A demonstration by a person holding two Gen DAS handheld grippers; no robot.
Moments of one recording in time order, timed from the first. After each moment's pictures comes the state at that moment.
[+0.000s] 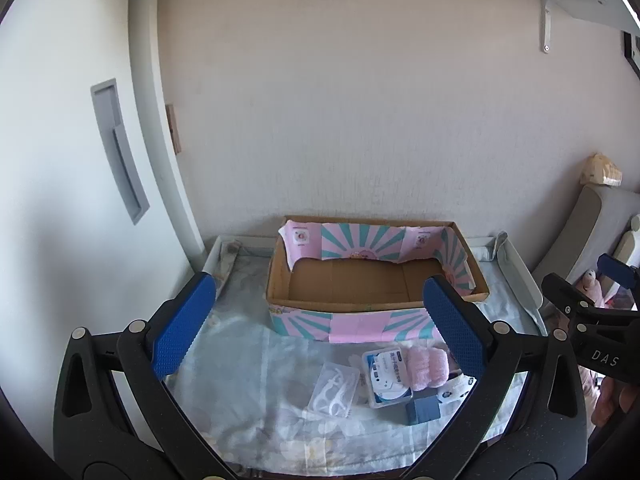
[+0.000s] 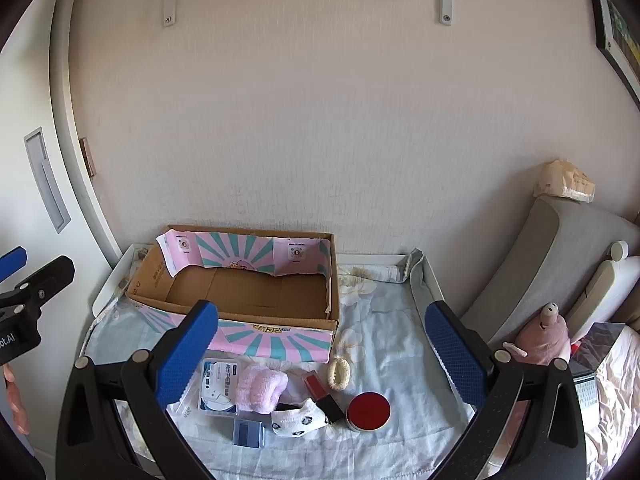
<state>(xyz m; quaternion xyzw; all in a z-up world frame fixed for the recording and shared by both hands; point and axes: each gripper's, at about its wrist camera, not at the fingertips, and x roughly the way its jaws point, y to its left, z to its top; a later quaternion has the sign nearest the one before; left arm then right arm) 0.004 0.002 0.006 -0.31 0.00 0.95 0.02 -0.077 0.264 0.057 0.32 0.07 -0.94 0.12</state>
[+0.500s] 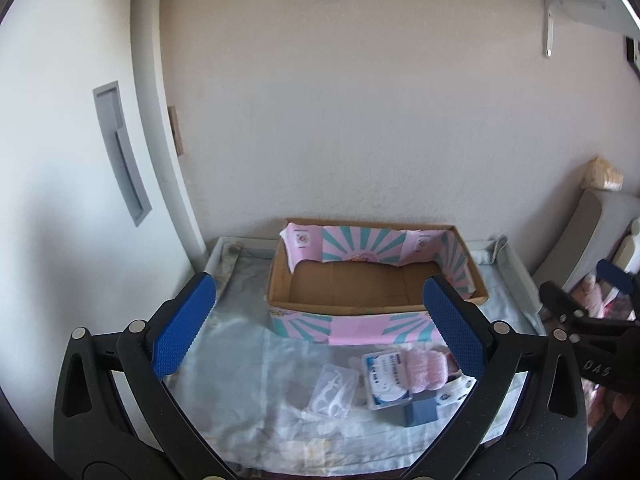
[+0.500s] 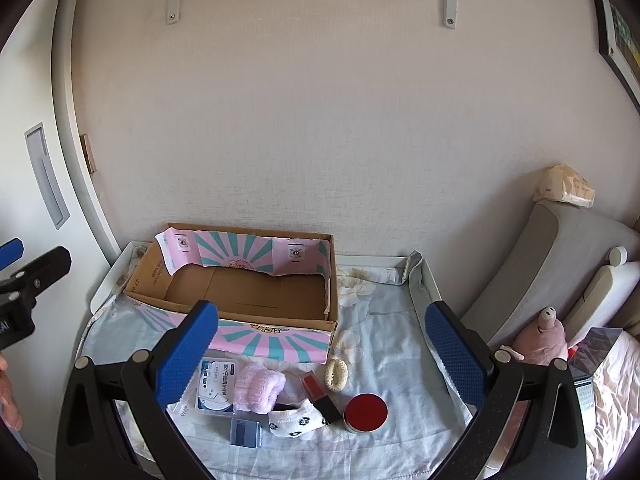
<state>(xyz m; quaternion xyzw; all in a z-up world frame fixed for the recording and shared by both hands) 0.001 -0.001 0.012 -0.31 0.01 0.95 0.02 -0.078 0.262 0.058 0.32 0.08 -0.94 0.12</state>
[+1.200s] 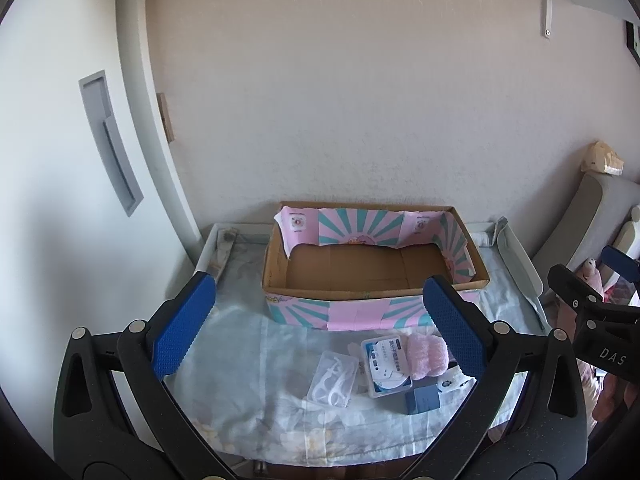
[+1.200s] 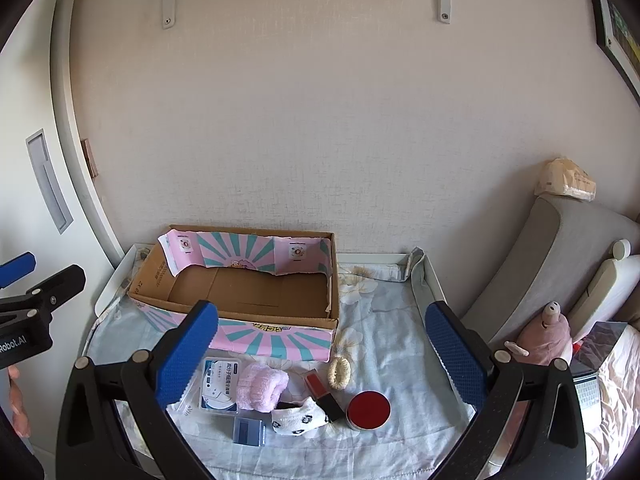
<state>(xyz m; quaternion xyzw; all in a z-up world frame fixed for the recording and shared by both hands) -0.005 0.002 0.001 -0.34 0.01 0.94 0.04 -0.077 0.265 0.058 0.32 0.07 -0.93 0.13</state>
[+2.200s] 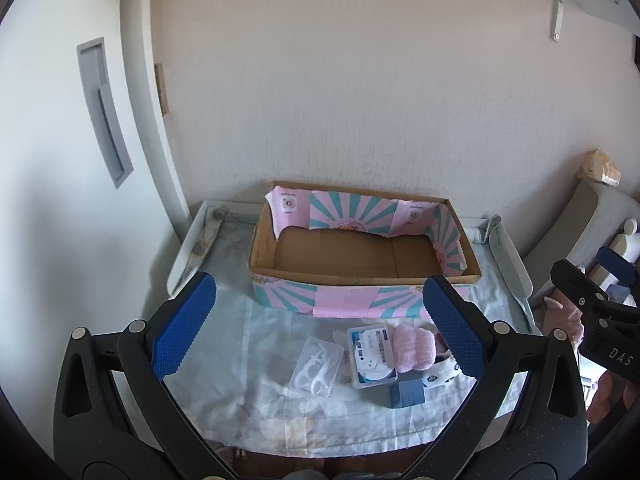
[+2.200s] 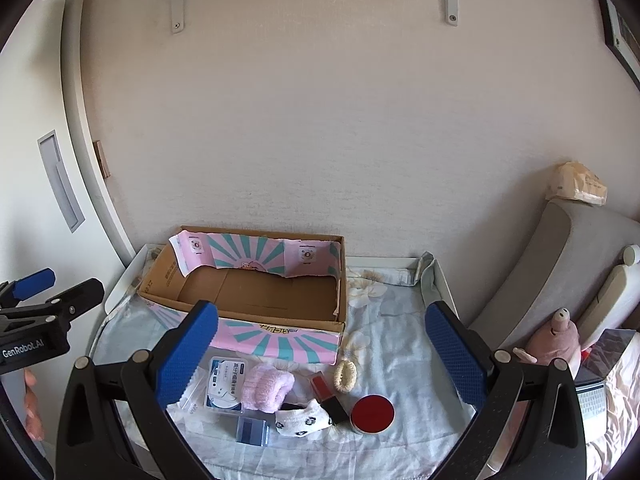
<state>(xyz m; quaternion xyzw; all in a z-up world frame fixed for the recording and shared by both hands) -0.008 -0.001 -0.012 -0.37 -0.02 0.93 0.05 -0.078 0.268 0.060 0.32 0.07 -0.93 0.16</state>
